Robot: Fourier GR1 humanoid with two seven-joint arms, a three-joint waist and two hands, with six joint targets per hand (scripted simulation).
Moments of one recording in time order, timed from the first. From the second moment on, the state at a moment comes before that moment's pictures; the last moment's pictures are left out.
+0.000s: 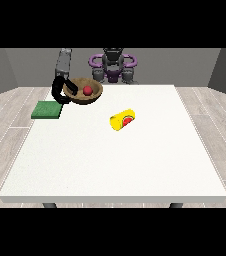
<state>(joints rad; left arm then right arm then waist) -0.98 0.89 0.47 -0.75 0.39 -0.39 -0.15 -0.65 -0.27 -0.10 -0.98 0.05 -0.21 0.22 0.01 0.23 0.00</state>
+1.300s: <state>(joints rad) -0.97 0.98 0.51 -0.88 0.43 -0.34 -0.16 -0.70 -0.62 -0.33 -0.67 -0.06 0.11 -0.09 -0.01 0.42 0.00</state>
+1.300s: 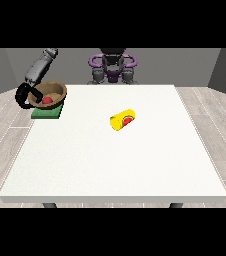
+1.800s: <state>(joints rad) -0.96 0.98 0.51 -0.99 0.49 -0.31 -0.08 -0.73 -0.74 -0.38 -0.53 -0.05 0.17 -0.19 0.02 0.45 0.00</state>
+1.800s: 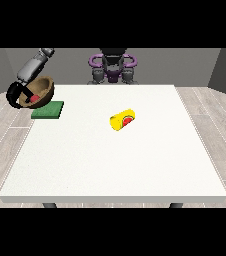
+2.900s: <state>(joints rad) -0.91 0.98 0.52 -1.01 0.51 -0.31 -0.09 -0.73 -0.73 -0.43 -0.41 -0.09 0.13 -0.13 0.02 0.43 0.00</state>
